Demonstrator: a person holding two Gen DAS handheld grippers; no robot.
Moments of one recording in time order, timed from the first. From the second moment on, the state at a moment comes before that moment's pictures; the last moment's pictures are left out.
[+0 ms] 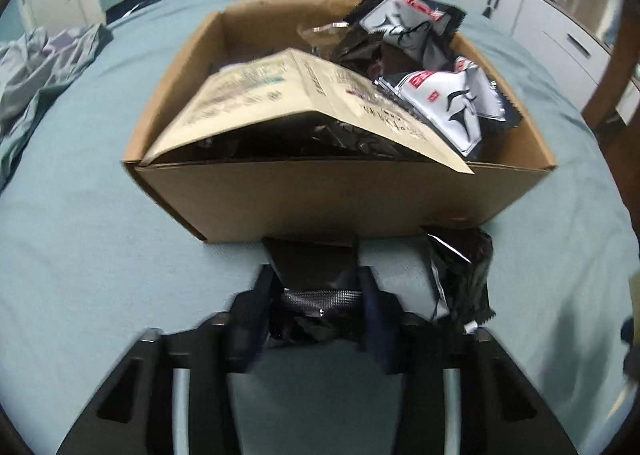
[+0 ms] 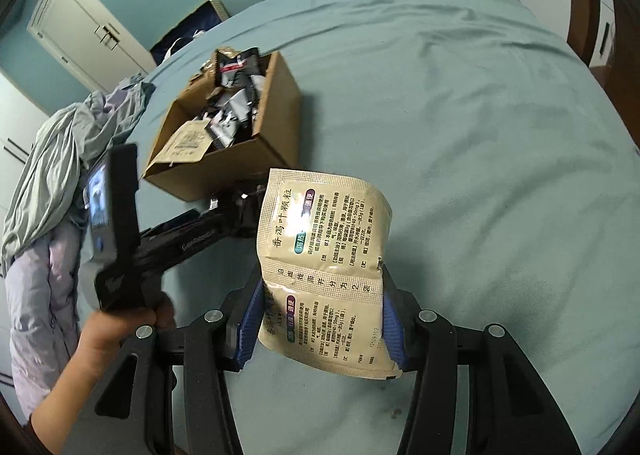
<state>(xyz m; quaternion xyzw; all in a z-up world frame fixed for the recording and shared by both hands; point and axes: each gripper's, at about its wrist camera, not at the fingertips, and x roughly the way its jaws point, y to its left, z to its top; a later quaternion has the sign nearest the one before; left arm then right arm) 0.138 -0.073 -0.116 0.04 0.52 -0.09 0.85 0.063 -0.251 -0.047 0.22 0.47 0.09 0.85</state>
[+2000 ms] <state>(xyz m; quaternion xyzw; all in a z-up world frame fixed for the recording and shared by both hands) 0.087 0.032 -0.025 0.05 0.50 -0.08 0.86 0.193 -0.140 -0.095 0.11 0.53 0.08 0.84</state>
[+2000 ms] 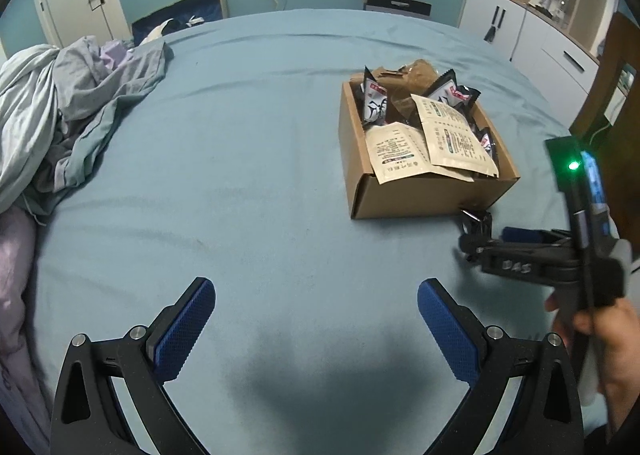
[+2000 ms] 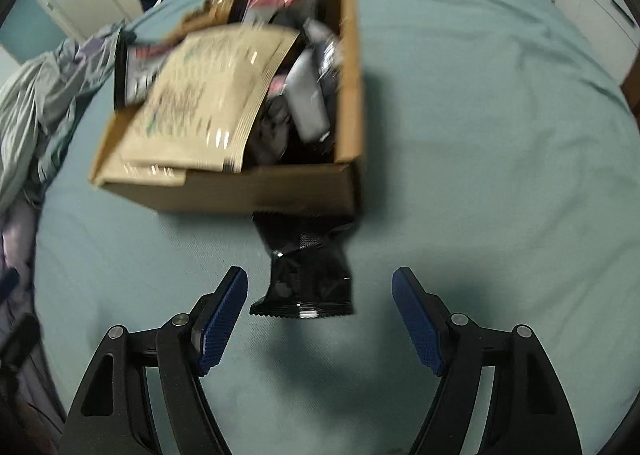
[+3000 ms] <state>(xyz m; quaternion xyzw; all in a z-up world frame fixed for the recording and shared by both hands) 0.086 0.047 -0.012 0.01 0.47 -0.06 0.88 0.175 -0.149 0.032 0.16 0.36 0.10 0.91</state>
